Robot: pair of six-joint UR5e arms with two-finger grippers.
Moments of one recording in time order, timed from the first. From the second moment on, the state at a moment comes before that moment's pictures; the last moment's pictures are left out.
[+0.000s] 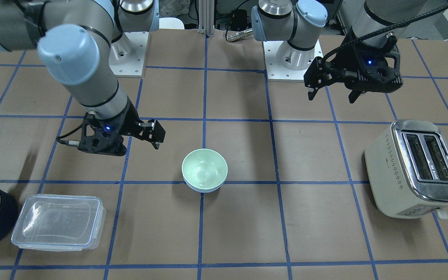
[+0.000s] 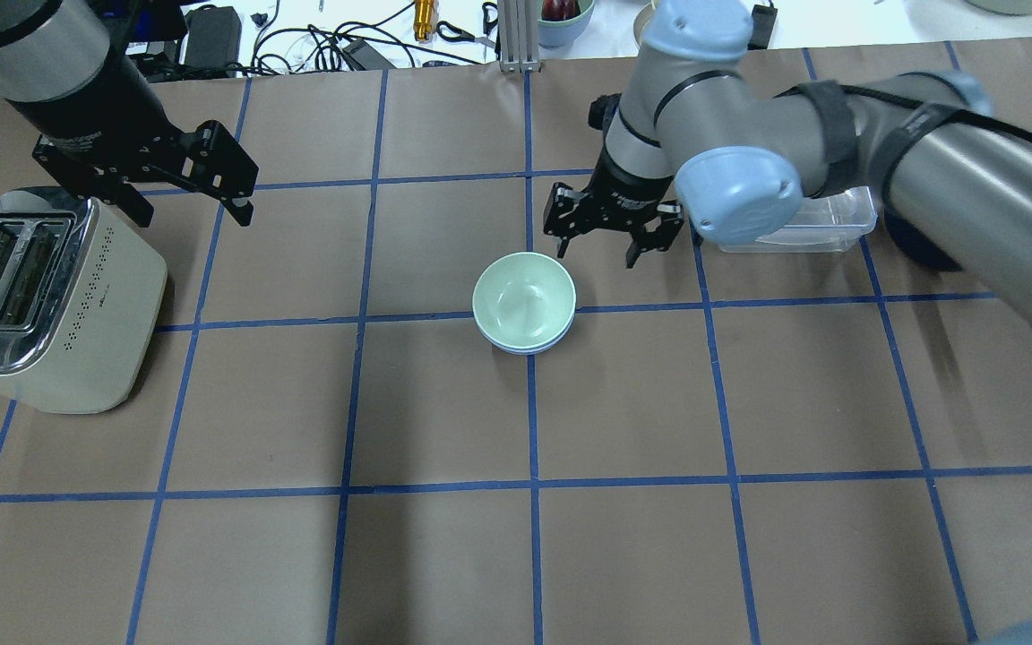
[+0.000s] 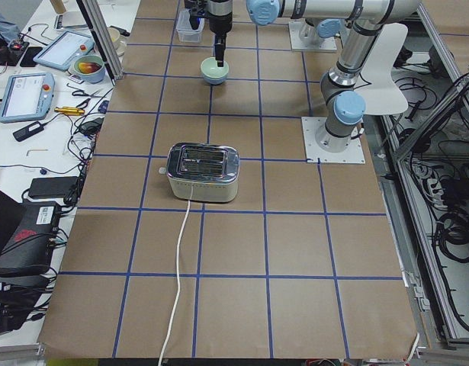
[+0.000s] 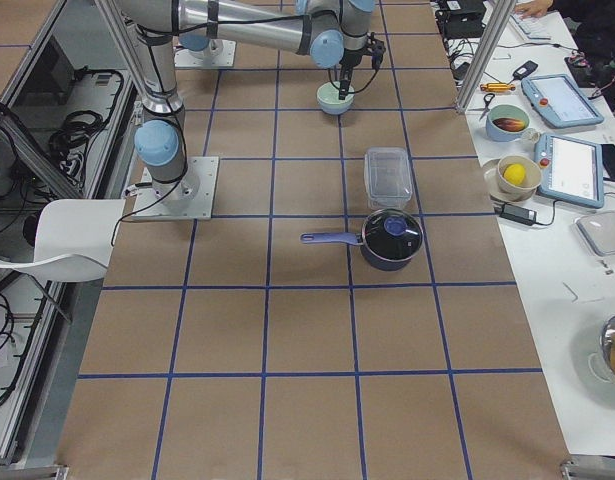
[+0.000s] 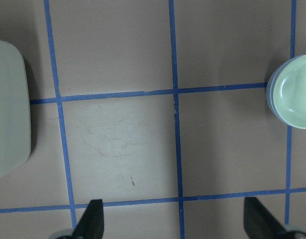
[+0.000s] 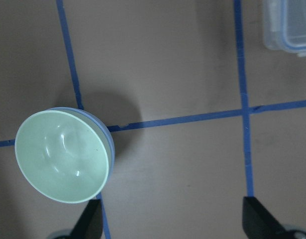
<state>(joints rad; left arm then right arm) -1.48 -1.55 -1.55 -1.62 1.56 0.14 1.65 -1.40 1.61 -1.75 -1.46 0.24</state>
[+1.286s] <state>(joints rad) -1.48 -1.57 -1.55 -1.61 1.55 0.11 1.56 -1.59 1.58 -1.50 -1.56 0.15</state>
